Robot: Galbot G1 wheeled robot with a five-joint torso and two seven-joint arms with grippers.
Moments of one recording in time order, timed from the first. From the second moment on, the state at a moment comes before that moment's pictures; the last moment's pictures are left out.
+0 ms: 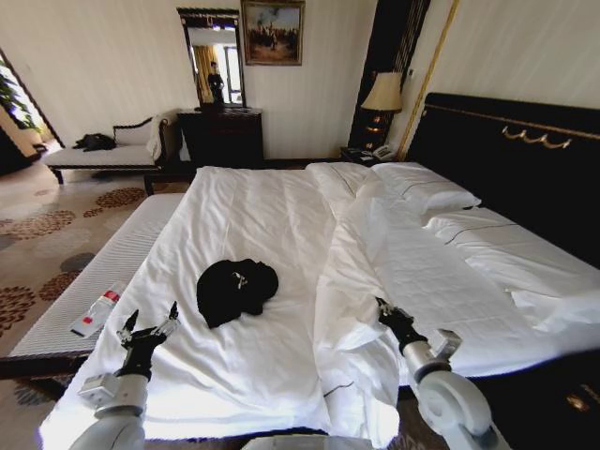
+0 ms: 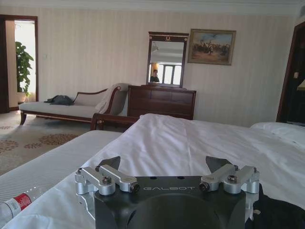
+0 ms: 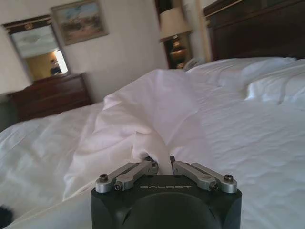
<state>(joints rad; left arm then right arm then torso) 1.83 -1.30 -0.81 -2.27 -0.48 0.01 -0.16 -1.65 1.26 0.75 2.29 0.70 -0.30 0.27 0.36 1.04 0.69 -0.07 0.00</state>
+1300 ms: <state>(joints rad) 1.82 -1.28 -0.81 -2.25 -0.49 0.03 -0.17 -1.51 1.14 1.38 1.50 0.50 0.06 0.18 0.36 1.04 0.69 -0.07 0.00</state>
